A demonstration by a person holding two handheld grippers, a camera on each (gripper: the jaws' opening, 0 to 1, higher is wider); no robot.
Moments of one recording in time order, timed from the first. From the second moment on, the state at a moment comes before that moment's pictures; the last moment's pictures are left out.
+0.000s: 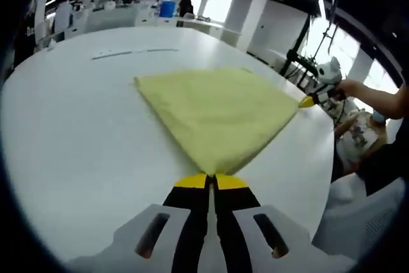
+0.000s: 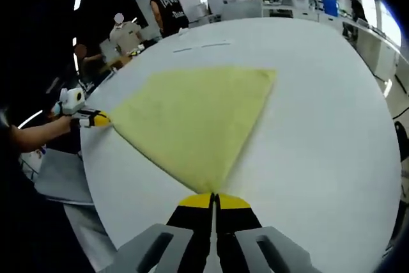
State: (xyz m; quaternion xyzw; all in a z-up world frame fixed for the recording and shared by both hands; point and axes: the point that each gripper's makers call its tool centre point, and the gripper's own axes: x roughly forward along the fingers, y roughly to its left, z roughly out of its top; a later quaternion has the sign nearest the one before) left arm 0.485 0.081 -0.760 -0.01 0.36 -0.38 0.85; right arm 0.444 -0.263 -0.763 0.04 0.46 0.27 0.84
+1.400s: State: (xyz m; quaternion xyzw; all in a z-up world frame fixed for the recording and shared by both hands) left arm 0.471 0.066 -0.715 0.04 0.29 -0.37 0.88; right arm 0.434 -0.241 -0.716 -0.02 0.37 0.27 0.89
